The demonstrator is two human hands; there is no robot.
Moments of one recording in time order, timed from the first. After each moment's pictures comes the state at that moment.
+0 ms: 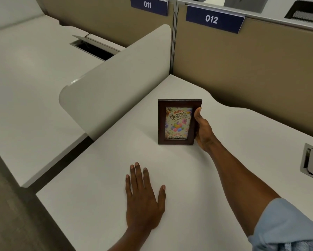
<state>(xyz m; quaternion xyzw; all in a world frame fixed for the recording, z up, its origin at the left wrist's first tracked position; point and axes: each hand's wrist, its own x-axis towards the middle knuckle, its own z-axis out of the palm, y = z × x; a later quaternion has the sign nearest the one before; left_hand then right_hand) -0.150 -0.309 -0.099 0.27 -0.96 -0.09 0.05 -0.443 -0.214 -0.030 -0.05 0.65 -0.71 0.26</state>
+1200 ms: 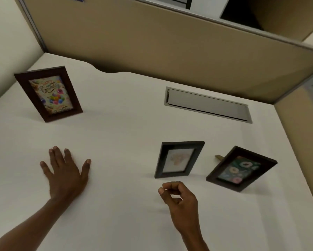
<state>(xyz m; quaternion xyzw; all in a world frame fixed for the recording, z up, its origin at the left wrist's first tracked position) -0.136 -0.240 -0.096 0.17 -0.98 -0.12 -0.01 -0.026 0.104 -0.002 0.23 0.79 -0.57 0.02</state>
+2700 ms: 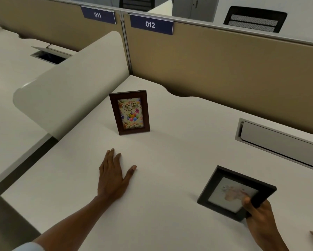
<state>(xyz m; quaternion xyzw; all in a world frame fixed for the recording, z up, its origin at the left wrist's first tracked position) -0.169 -0.301 -0.086 0.20 -0.96 -0.18 0.04 -0.204 0.170 -0.090 0.08 0.65 -0.76 0.04</state>
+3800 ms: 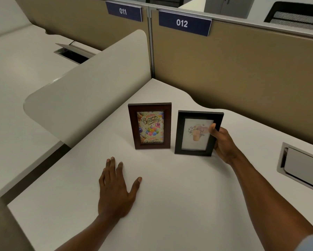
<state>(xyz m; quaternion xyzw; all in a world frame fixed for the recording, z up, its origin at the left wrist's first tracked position) -0.189 -0.335 -0.094 0.28 -0.95 -0.14 0.05 -0.476 -0.059 -0.033 -0.08 0.65 -0.72 0.23</state>
